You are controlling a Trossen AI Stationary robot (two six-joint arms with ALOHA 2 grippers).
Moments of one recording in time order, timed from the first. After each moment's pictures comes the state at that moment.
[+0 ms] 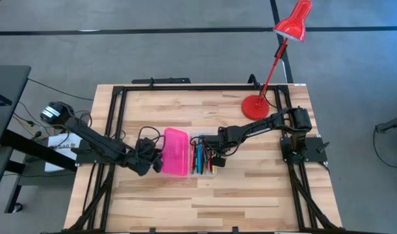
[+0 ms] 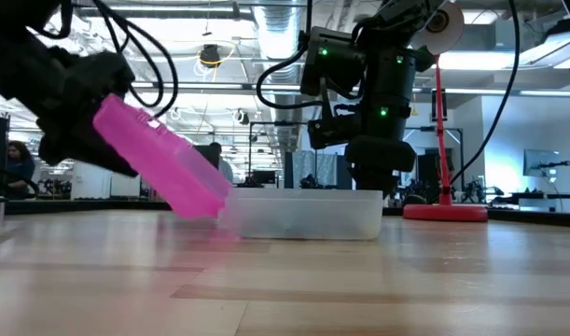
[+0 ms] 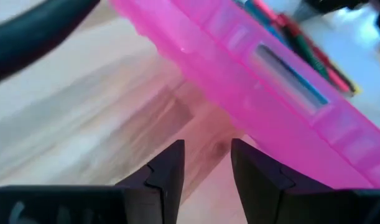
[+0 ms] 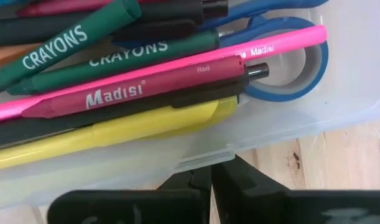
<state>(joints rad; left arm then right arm) -0.48 1.23 0.43 -0.15 -0.67 -1.17 0.05 1.94 1.21 -0.65 0.11 0.18</state>
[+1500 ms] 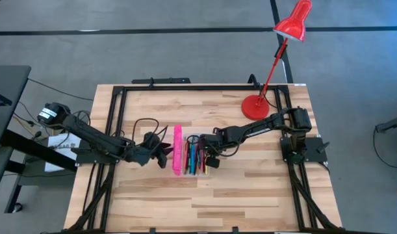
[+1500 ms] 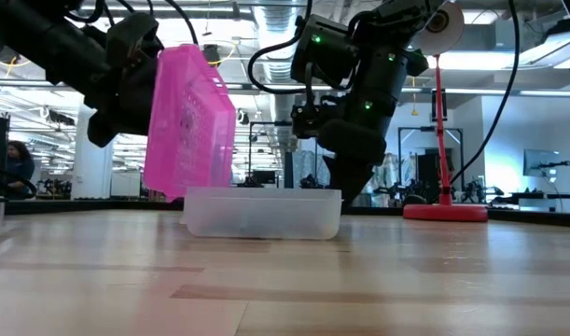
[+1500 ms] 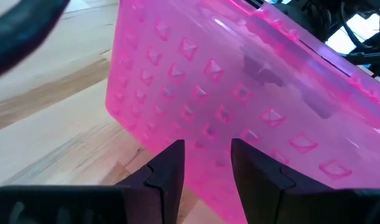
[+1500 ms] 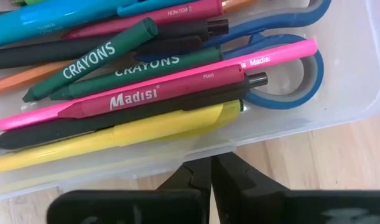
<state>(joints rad) -0.36 1.18 0.43 0.13 -0.65 -0.87 0.05 1.94 1.21 -0.49 0.08 0.21</state>
